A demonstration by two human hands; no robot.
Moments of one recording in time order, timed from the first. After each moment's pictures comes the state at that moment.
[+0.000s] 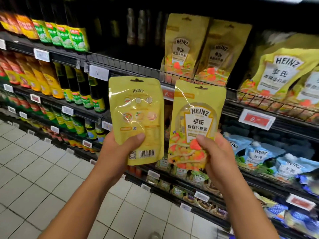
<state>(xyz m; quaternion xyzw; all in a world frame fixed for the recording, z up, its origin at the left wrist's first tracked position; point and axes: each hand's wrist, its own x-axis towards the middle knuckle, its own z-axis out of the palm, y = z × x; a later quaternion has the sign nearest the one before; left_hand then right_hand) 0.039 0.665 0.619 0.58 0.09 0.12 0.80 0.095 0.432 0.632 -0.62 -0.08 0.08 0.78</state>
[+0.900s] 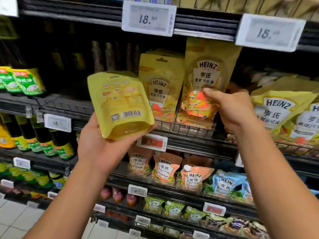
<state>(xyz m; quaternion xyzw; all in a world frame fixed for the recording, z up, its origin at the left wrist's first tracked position) 0.217 0.692 0.708 0.19 -0.12 -0.11 0.97 0.311 0.421 0.763 -0.65 -0.03 -0.16 0.74</state>
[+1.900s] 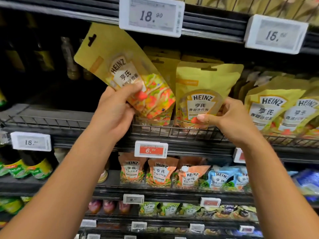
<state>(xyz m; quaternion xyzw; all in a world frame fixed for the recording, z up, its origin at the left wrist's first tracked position) 0.306 0.685 0.750 0.45 -0.09 0.03 0.89 0.276 0.419 0.745 -0.81 -0.11 -0.15 0.56</state>
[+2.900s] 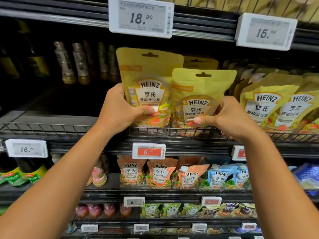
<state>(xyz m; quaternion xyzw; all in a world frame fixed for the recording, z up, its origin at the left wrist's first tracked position) 0.338 0.691 0.731 0.75 -0.21 0.20 0.60 0.279 0.409 0.752 -0.85 -0.13 -0.10 0.49</state>
